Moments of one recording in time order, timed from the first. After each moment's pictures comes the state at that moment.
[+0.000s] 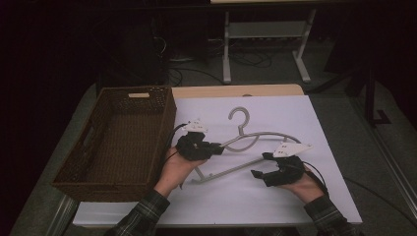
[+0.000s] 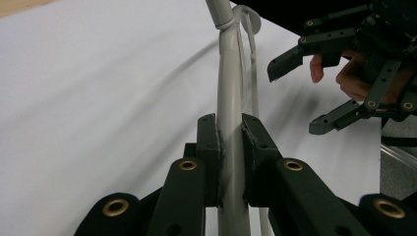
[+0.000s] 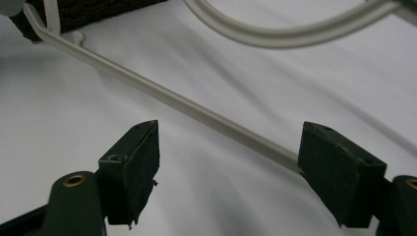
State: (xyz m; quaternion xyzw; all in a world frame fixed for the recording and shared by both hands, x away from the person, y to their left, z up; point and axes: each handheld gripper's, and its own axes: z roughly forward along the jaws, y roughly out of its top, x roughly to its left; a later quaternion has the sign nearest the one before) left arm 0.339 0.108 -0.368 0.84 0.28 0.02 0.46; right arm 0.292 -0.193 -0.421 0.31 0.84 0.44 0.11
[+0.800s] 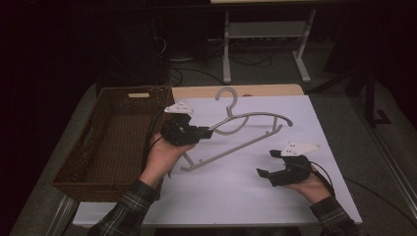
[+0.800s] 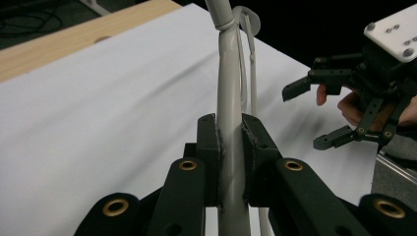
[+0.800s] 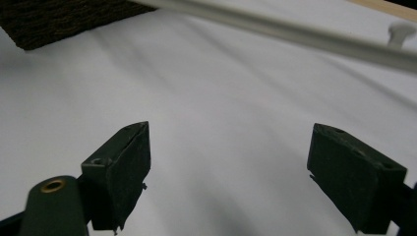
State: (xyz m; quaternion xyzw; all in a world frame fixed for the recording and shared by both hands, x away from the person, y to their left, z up) left arm 0.342 0.137 -0.310 0.83 0.31 0.06 0.47; right arm 0.290 -0.209 -0.418 0.32 0.83 0.45 0.13
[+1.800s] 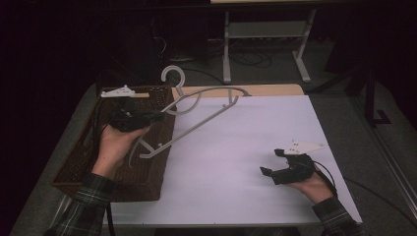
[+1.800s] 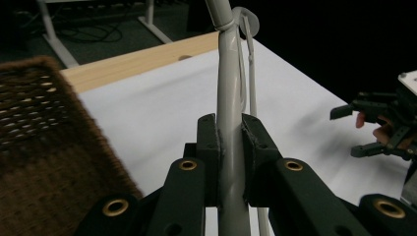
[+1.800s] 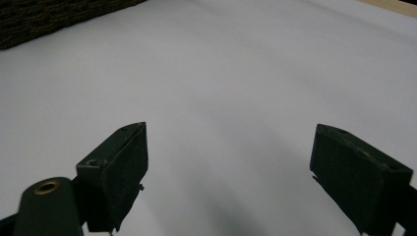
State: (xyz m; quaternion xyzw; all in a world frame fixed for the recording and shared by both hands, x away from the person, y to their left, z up) left arm 0.355 0.255 -0.278 0.77 0.39 0.09 0.49; right arm 0.292 -0.217 -0.419 0.34 0.82 0.44 0.14
